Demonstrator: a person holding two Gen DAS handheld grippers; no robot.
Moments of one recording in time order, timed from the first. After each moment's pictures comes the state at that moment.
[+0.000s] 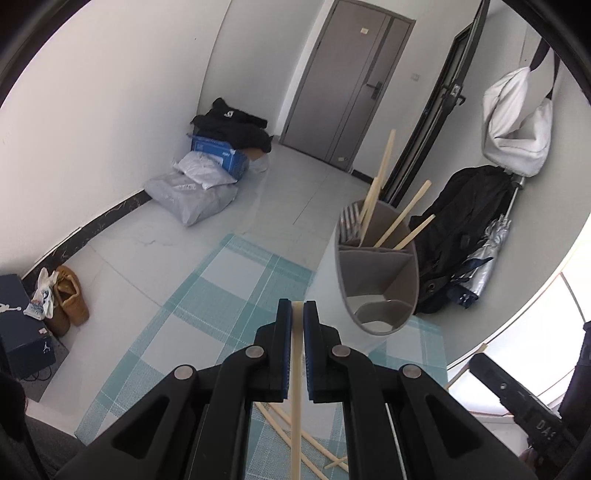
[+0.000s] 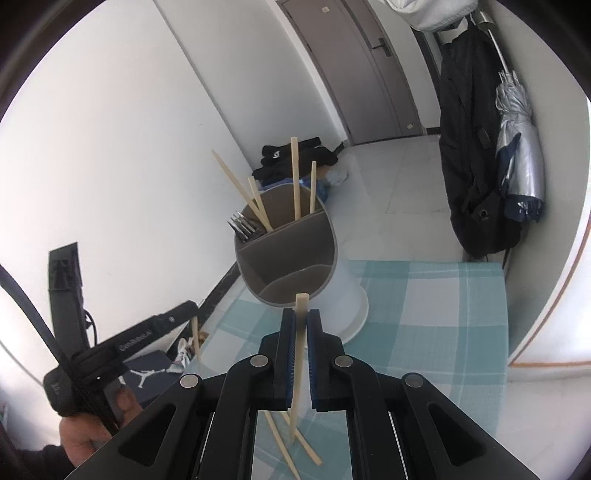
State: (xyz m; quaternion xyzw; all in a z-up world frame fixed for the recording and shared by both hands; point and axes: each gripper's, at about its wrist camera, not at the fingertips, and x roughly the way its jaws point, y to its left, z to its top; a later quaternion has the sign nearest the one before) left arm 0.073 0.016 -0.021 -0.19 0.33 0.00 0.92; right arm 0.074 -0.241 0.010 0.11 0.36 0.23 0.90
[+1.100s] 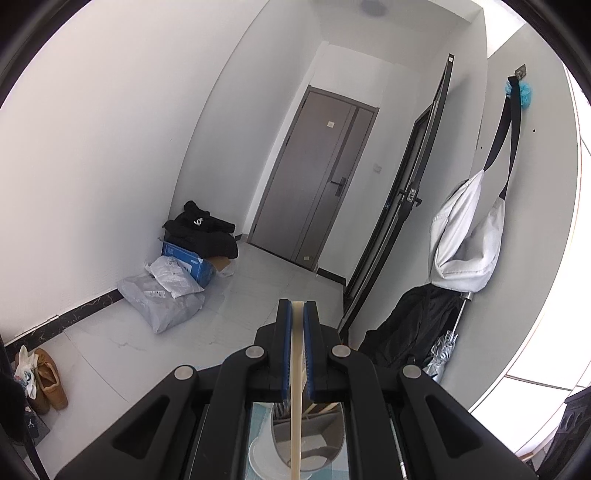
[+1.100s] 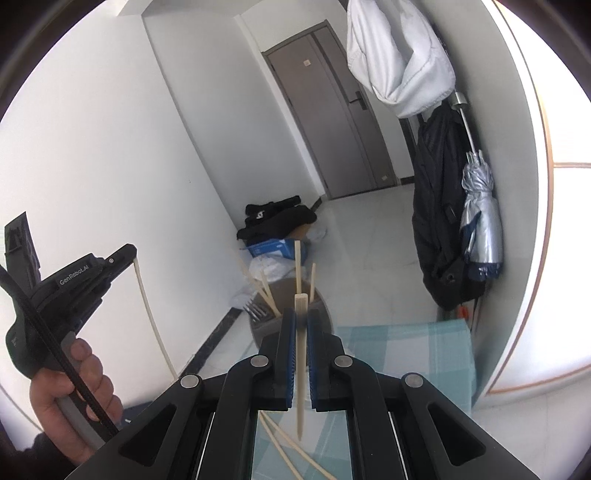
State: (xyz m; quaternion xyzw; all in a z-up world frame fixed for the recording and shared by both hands) left arm 0.092 0.031 0.097 -0.20 0.14 -0.02 0.97; right arm 0.059 -0.255 0.102 0.15 0.26 0.18 0.94
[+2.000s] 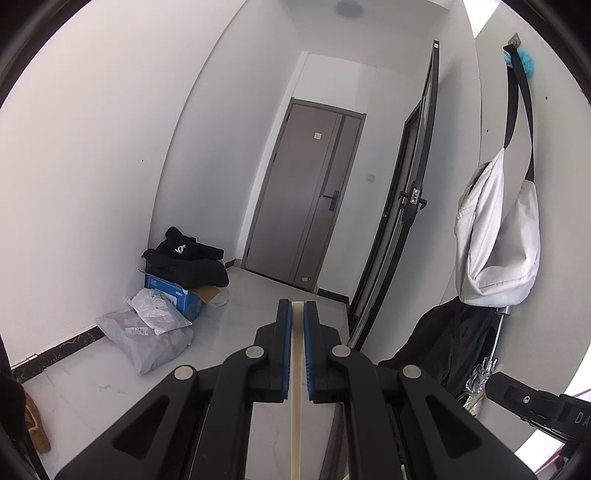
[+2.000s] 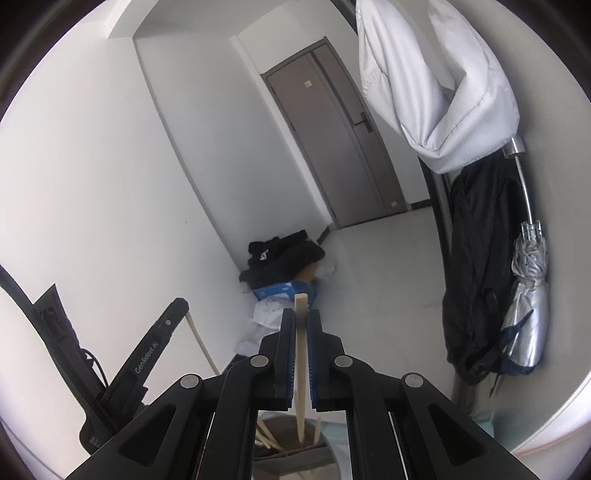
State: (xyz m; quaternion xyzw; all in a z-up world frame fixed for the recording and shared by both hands) left arm 0.202 0.005 0.074 -0.15 0.10 -0.02 0.98; right arm 0.206 -0.244 0.141 0.17 0.23 0.18 0.94
